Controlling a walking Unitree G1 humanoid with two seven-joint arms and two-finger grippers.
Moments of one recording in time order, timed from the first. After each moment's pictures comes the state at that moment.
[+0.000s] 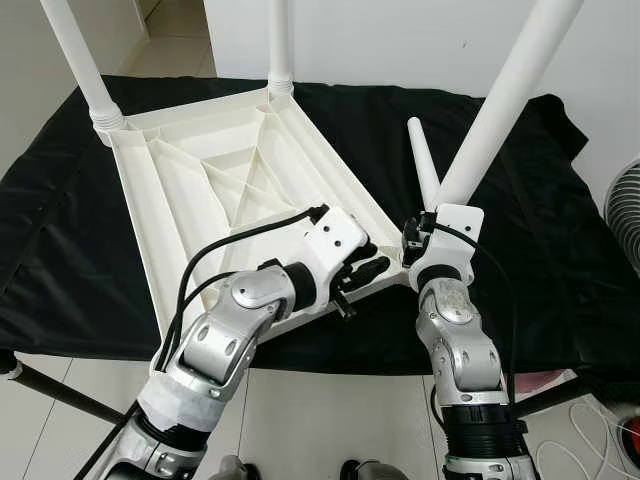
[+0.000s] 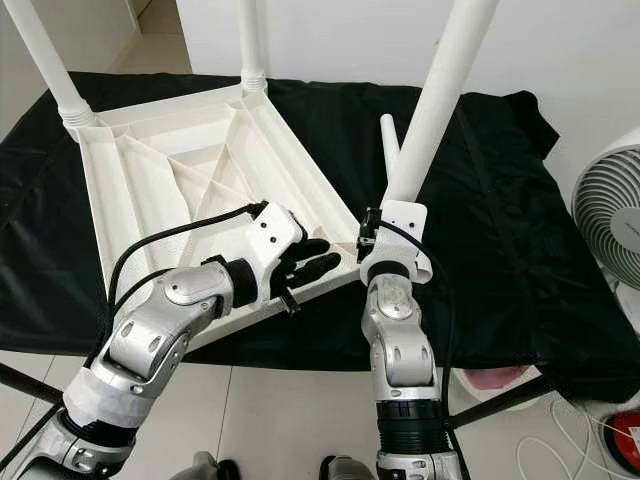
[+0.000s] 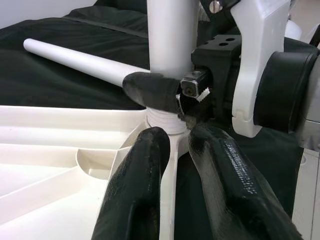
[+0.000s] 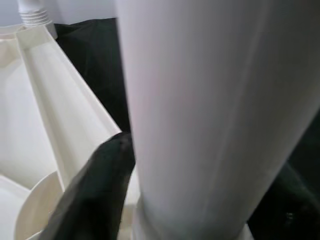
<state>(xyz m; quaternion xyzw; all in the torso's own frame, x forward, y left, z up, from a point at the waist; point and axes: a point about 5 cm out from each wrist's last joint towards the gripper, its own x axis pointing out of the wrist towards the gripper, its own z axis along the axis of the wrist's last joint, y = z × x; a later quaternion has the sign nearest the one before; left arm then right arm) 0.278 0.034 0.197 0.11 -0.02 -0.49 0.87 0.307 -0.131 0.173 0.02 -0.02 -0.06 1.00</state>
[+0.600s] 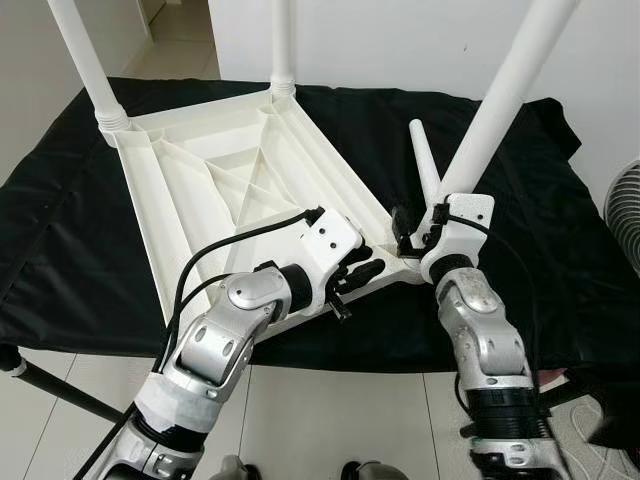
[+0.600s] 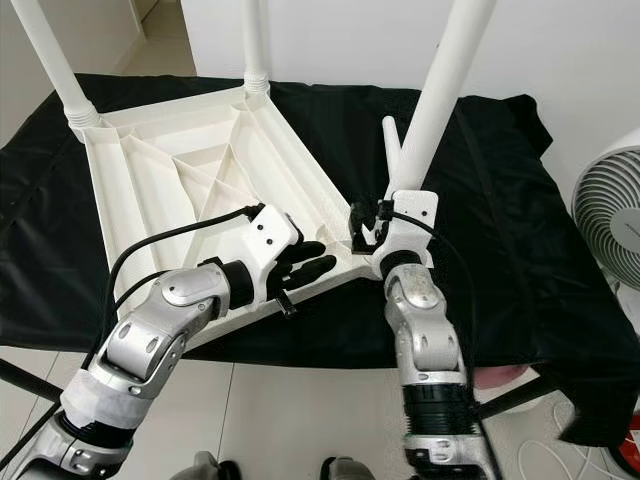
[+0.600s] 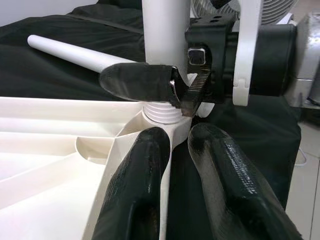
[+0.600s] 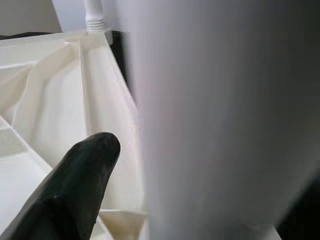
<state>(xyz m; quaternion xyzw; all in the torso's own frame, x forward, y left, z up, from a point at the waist) 0.278 0.034 0.193 0.10 -0.01 -0.49 0.87 0.324 -0.159 0.175 -0.01 -0.04 0.07 1.00</state>
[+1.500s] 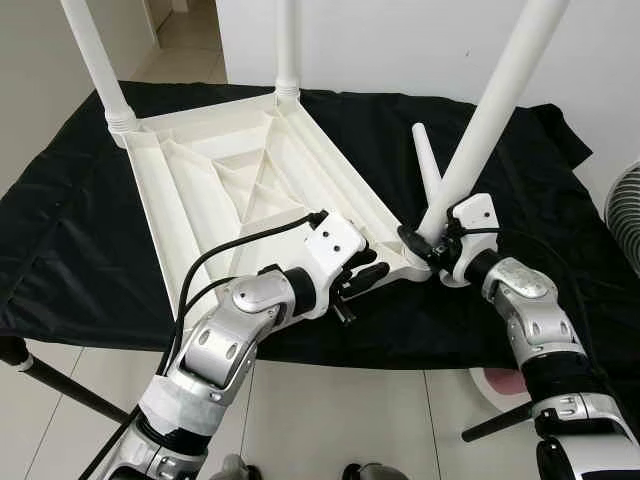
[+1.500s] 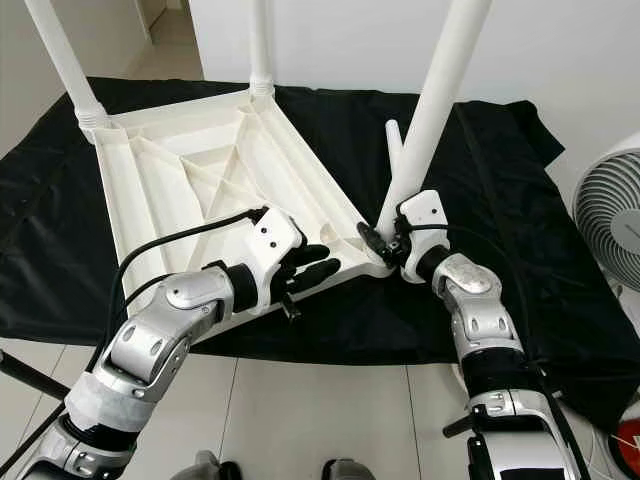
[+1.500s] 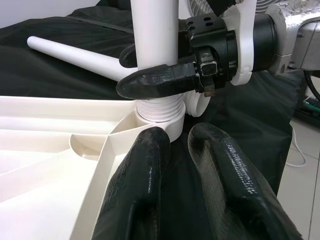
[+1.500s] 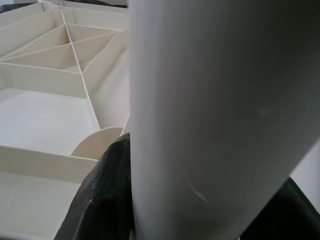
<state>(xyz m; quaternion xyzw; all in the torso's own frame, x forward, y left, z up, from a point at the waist) 0.276 0.031 0.192 0.10 -0.01 -0.49 0.87 0.343 -0.195 0.168 -0.12 -0.03 0.28 0.95</state>
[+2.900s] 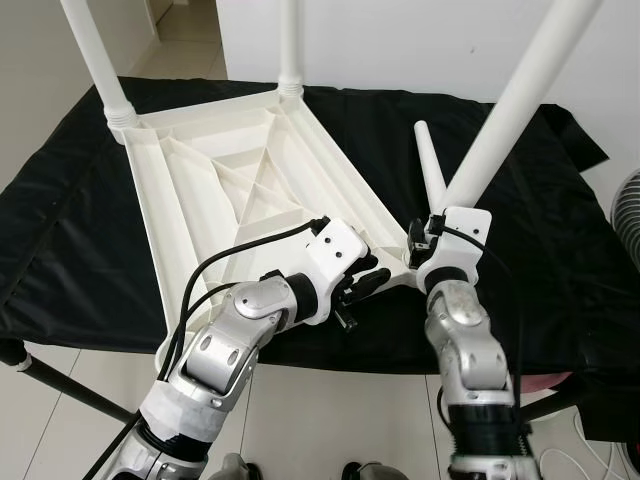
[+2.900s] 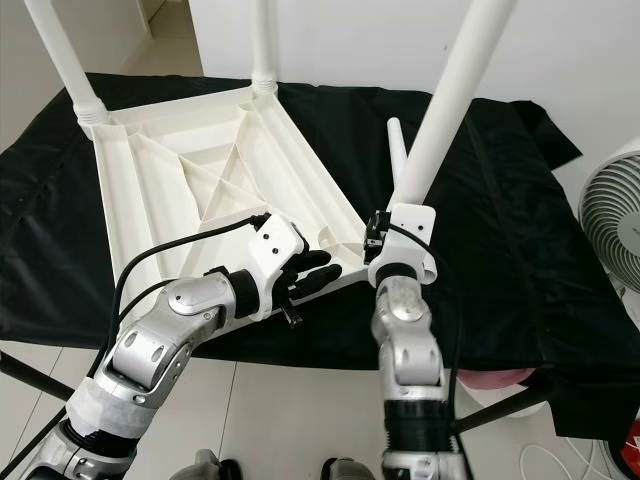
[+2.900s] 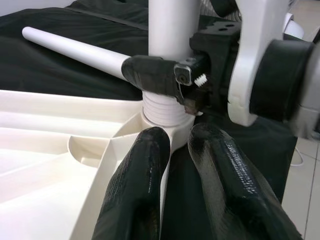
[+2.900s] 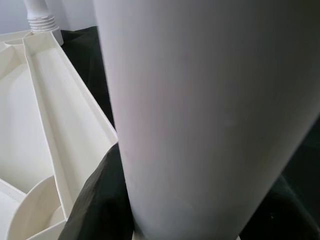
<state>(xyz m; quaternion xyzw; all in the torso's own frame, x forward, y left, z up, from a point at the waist) 0.272 0.029 0.188 0.09 -0.01 -0.50 0.86 0.304 -0.136 0.169 0.03 -0.03 -0.07 1.00</state>
